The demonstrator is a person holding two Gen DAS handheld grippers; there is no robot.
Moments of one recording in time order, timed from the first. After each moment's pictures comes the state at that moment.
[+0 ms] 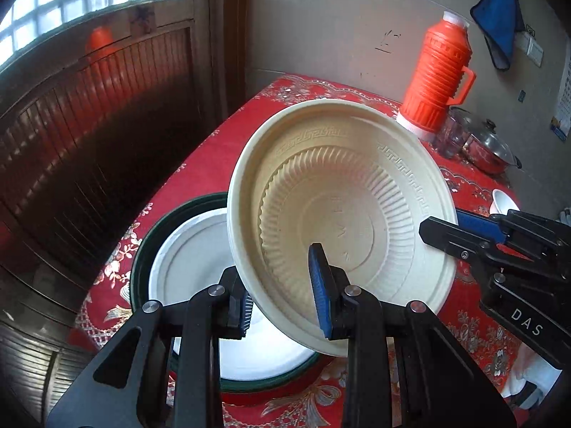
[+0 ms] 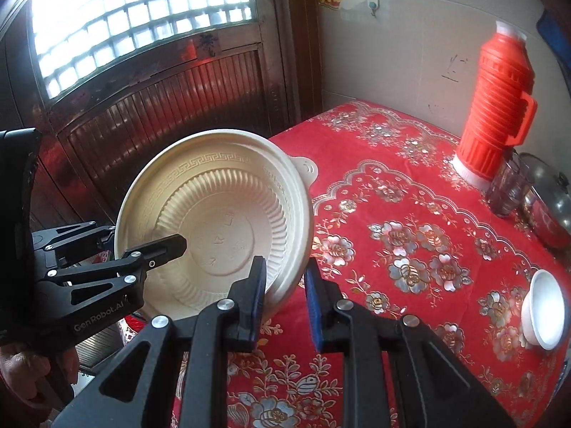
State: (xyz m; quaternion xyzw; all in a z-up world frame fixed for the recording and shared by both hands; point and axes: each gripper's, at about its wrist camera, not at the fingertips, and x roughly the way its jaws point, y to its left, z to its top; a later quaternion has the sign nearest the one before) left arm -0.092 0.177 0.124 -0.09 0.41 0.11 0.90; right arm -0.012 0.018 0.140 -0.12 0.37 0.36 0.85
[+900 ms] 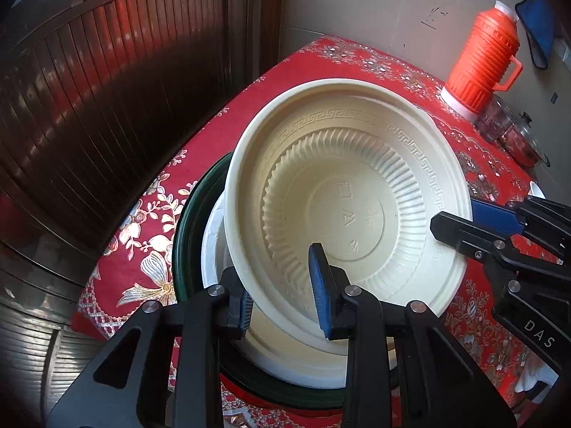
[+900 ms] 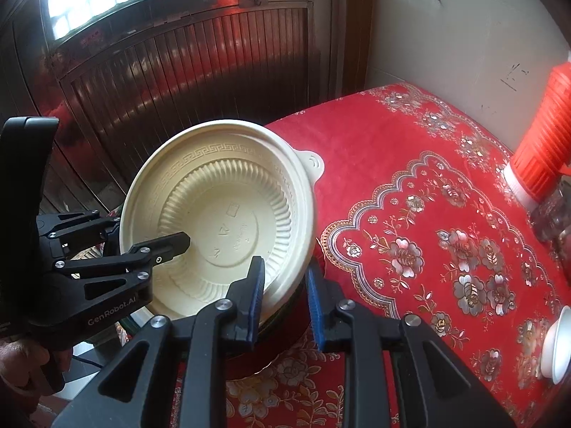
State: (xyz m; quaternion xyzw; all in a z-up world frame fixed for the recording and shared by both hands) left arm -0.095 0.234 0.072 -0.12 0.46 0.13 0.87; right arm -0.017 0.097 0.099 -0.19 0.40 0.39 0.81
